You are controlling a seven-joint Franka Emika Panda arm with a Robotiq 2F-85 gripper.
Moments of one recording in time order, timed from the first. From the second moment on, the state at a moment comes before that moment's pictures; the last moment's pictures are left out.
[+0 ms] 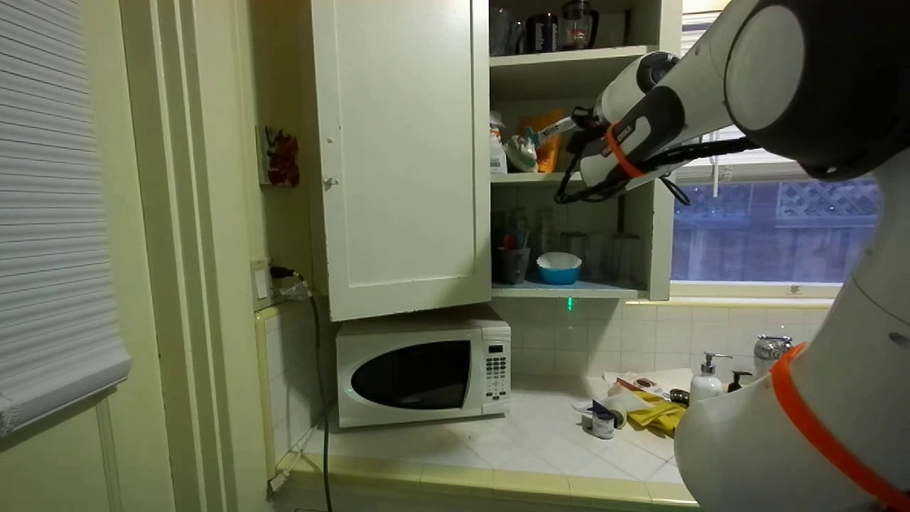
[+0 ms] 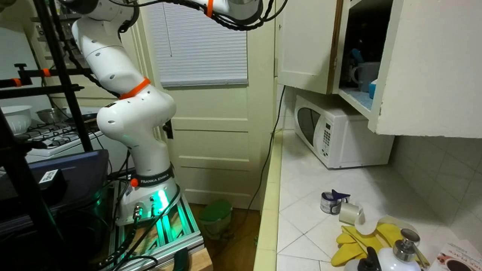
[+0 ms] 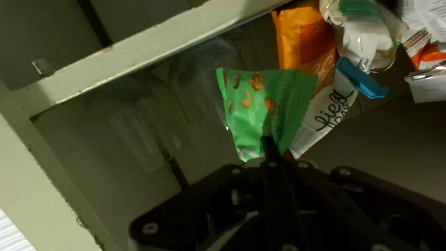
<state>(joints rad) -0.85 -0.49 0.20 -2.22 -0.34 3.32 0.82</state>
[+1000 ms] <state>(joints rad) -0.85 -0.17 0.31 -1.91 -0.32 3.26 0.88</state>
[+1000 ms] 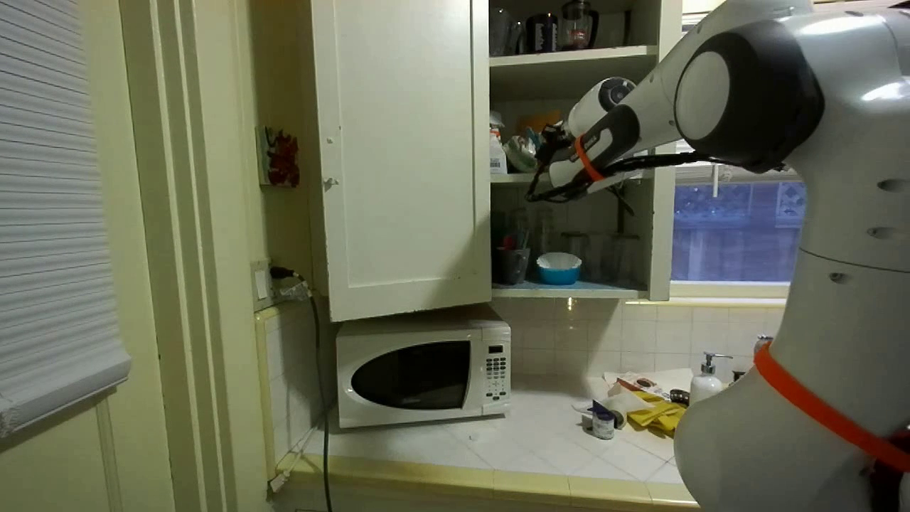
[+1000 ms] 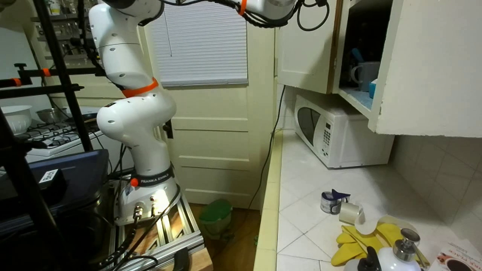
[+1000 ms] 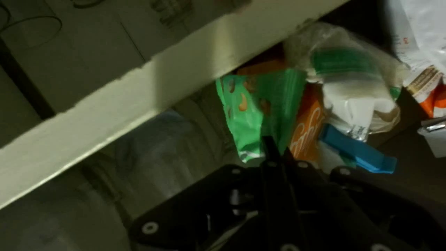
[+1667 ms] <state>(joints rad) -0.84 -0.07 0.37 -1.77 -0.32 3.14 0.84</state>
